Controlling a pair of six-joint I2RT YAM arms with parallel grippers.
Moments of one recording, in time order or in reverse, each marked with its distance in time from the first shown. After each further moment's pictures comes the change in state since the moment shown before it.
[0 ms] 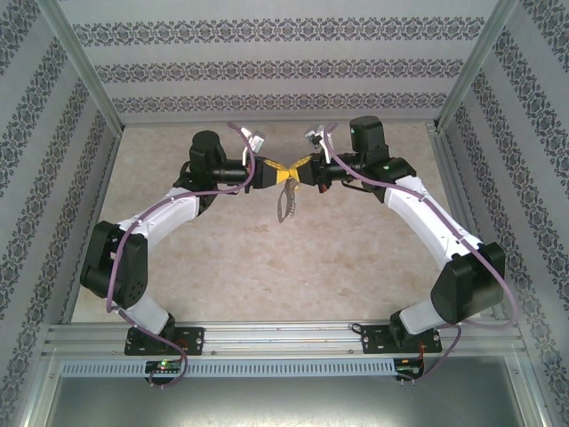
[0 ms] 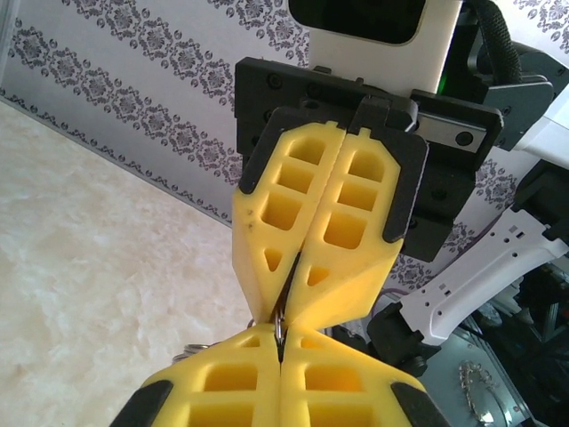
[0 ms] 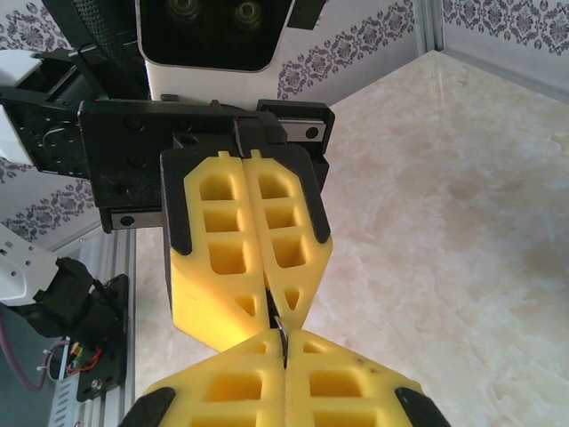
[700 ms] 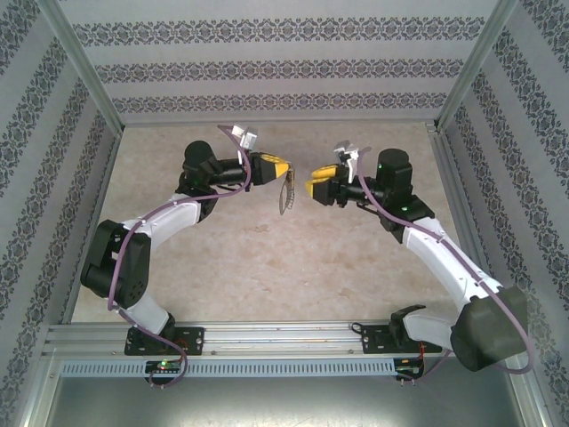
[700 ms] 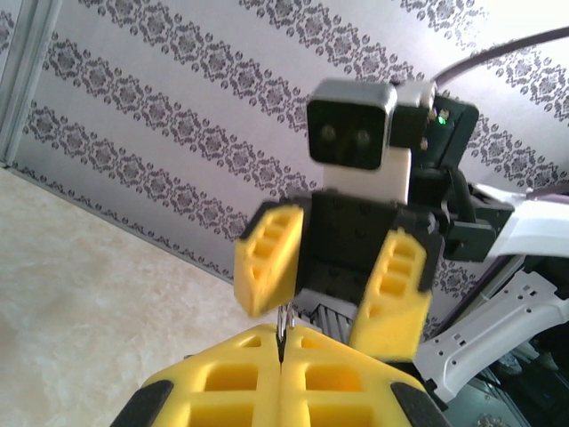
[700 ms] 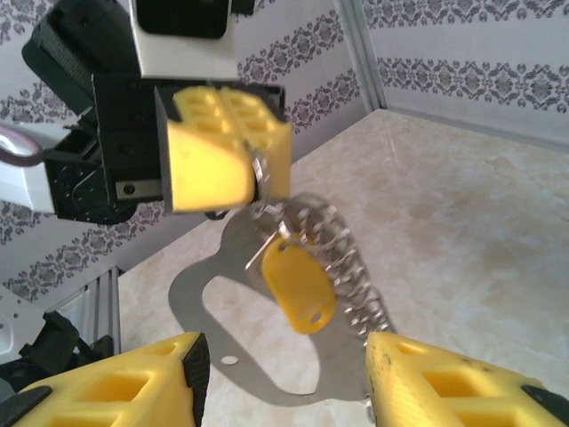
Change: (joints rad) left arm -0.003 0.003 -0.086 0.394 -0.085 -0.224; right arm -0.044 -0.293 -0.427 0.429 0.082 0.269
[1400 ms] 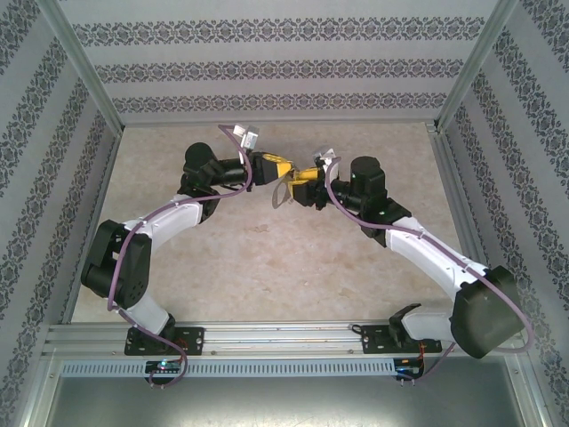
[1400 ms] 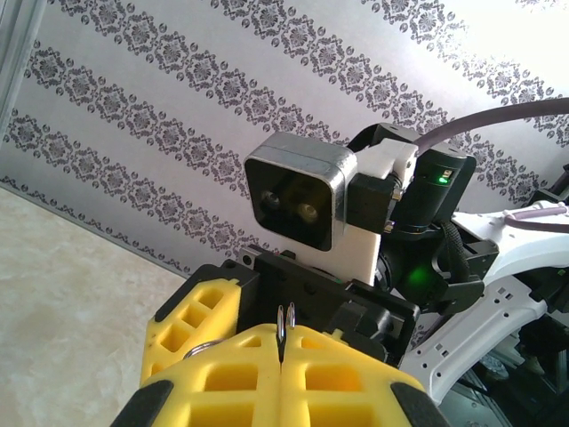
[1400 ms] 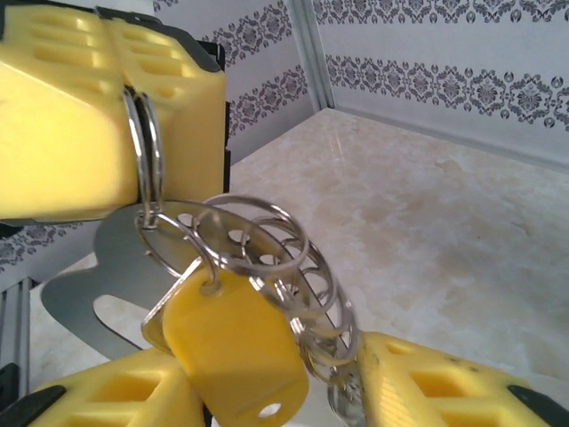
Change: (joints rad) left arm -0.019 0.000 0.000 0.044 -0.007 -0.049; right arm 0.148 0.087 -0.016 0.103 0.296 -0.035
